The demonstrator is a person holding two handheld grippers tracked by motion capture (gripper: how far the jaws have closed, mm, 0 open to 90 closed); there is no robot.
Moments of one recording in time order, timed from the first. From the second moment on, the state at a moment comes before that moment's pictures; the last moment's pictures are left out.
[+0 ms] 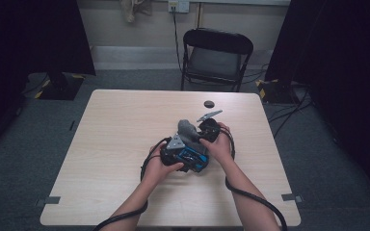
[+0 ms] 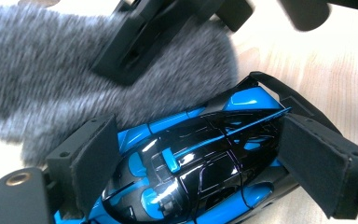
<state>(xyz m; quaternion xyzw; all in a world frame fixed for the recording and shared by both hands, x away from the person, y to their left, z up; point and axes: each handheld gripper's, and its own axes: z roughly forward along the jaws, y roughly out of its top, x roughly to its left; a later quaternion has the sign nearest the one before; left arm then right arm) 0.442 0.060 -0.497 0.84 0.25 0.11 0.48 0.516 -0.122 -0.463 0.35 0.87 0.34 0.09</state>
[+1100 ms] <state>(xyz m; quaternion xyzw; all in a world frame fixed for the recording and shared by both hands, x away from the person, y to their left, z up) 0.442 0.062 -0.497 0.83 0.25 0.10 0.48 0.482 -0.161 -0.471 0.32 0.87 0.36 0.07</state>
